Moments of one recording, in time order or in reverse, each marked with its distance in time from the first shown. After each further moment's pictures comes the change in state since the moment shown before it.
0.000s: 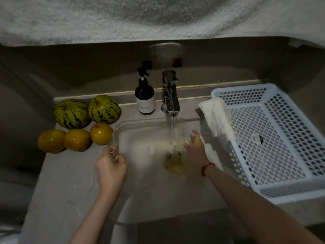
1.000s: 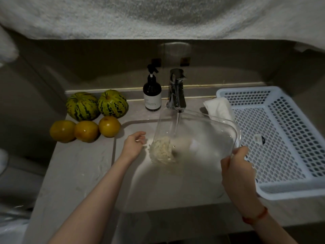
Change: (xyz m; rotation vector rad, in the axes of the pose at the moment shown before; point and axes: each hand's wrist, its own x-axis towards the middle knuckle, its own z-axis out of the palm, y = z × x) left_hand 0.040 -0.007 0.053 -0.219 -0.562 -0.184; right_hand -0.135 -0.085 -0.088 -0.654 0.337 0.075
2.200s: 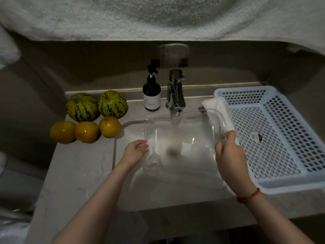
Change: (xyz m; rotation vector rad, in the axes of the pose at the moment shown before) left_hand -0.014 -0.019 -0.001 -0.060 -0.088 -0.054; right_hand 0.023 -0.004 0.013 0.251 0.035 -0.201
